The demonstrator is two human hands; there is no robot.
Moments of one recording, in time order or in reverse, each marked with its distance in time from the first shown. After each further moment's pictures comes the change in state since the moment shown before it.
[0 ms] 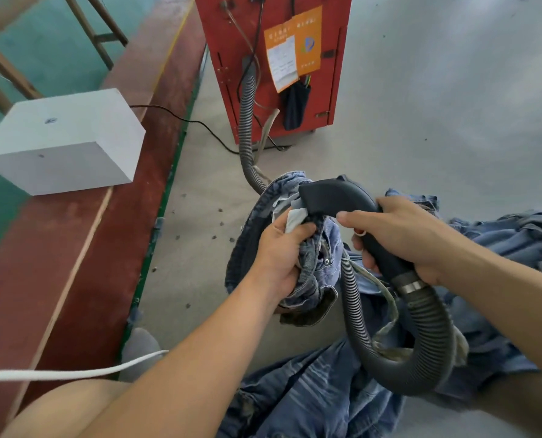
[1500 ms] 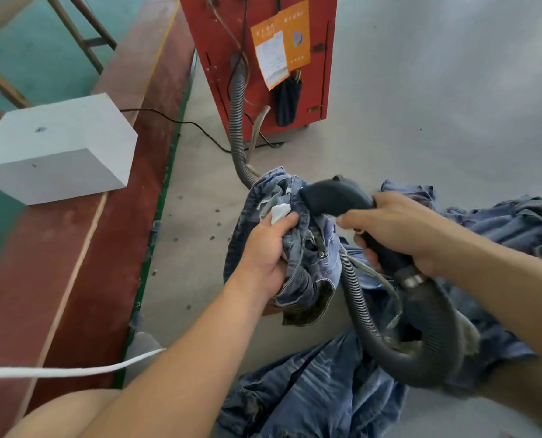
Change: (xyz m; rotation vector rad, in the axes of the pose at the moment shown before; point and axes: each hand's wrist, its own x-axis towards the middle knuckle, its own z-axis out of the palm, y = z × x) left_hand 0.006 0.005 -0.011 -0.074 0.036 -0.121; right_hand -0.002 0.001 -0.005 -0.087 0.019 0.081
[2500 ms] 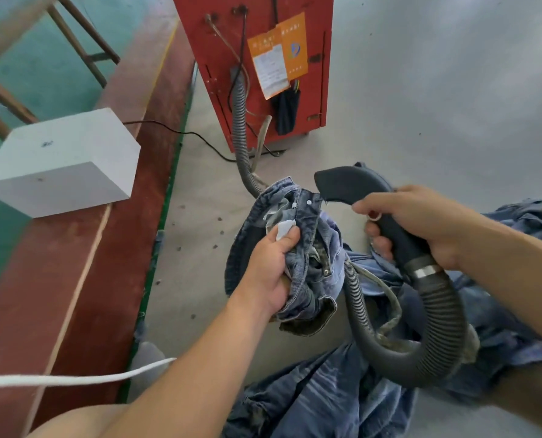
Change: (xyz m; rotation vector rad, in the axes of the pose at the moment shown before) left_hand -0.008 -0.001 -0.005 -0.044 -0.077 -0.055; right_hand 0.014 0.000 -0.025 0.333 -0.082 0.058
